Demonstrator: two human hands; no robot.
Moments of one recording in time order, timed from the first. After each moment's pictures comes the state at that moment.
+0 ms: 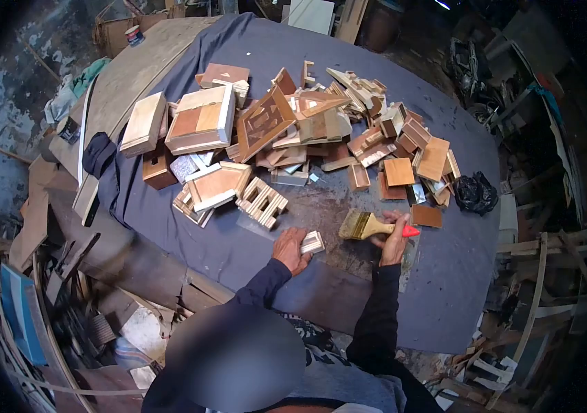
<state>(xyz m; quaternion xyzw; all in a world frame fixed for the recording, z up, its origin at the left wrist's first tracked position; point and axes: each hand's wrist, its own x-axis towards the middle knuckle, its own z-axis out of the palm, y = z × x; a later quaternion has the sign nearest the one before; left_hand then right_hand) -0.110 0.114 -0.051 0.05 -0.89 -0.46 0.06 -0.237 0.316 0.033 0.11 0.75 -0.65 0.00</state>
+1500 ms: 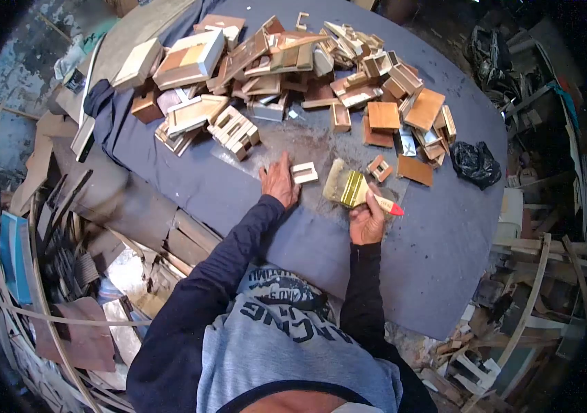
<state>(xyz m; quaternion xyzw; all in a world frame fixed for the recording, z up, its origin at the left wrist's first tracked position) -0.134 0.190 -0.080 0.19 -0.93 -0.31 0.09 -0.191 0.407 -0.009 0.11 0.42 -0.88 0.18</state>
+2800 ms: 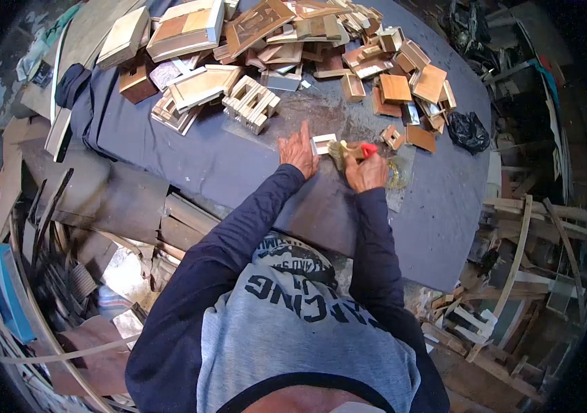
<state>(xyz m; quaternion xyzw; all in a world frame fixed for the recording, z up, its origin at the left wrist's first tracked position) -0.125 0.165 -0.082 0.14 -0.93 -0.34 0.07 -0.170 0.314 0.016 -0.12 0.96 -0.24 -0.02</state>
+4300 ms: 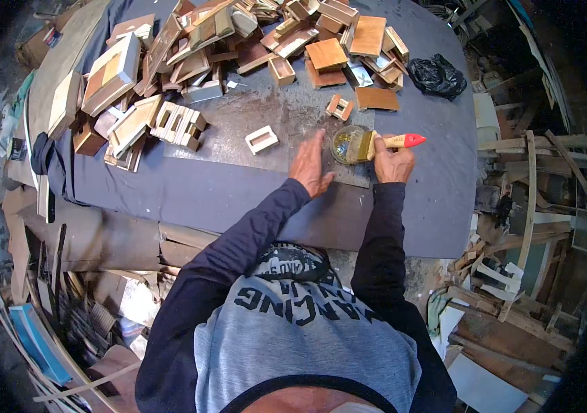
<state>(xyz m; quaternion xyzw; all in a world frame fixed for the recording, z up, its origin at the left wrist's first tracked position) -0.149 0.298 -0.048 -0.07 -0.88 -0.45 0.11 -0.214 0.474 0.019 0.10 0.90 -0.38 -0.16</state>
